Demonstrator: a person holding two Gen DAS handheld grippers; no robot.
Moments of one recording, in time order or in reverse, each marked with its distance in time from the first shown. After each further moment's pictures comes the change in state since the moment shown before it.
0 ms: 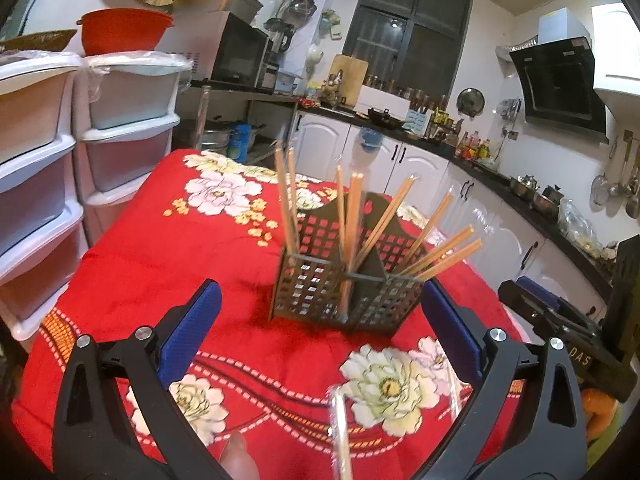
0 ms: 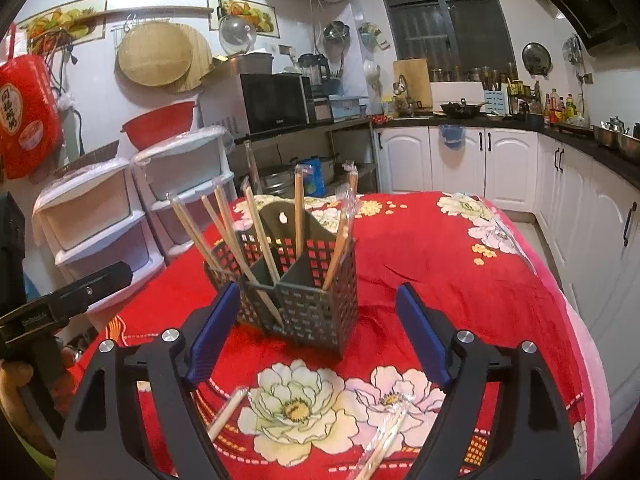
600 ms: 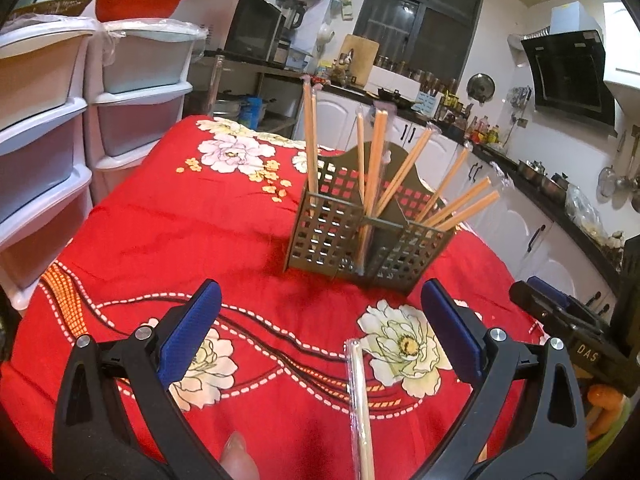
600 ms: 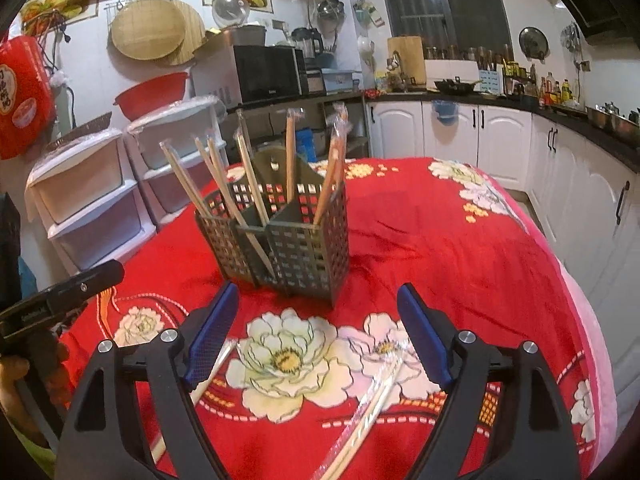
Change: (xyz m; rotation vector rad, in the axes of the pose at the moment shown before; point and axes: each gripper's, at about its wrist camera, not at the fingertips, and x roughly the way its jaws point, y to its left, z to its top) left arm 0.005 0.012 -0.037 -0.022 0.075 0.014; right arm -0.001 -0.001 -0.037 -0.002 0.100 -0.030
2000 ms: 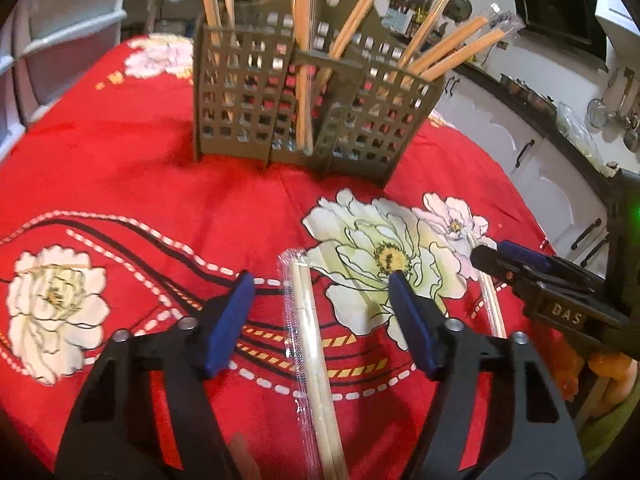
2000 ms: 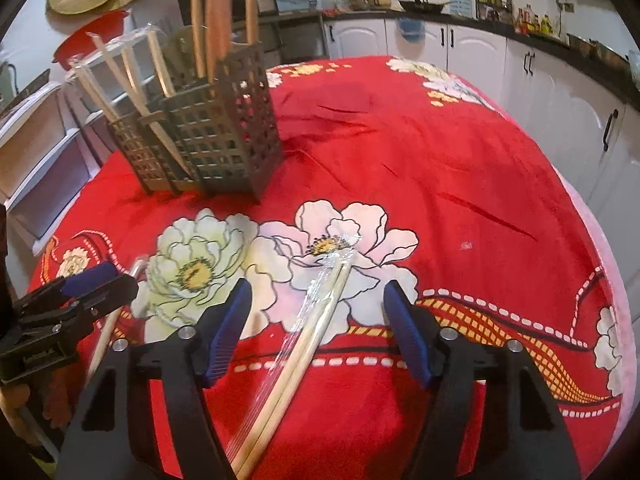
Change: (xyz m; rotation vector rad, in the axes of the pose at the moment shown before) left arm 0.087 -0.031 -0.060 0.074 0.303 -0.106; right arm 0.071 -0.047 -0.052 0.097 0.292 -0.113
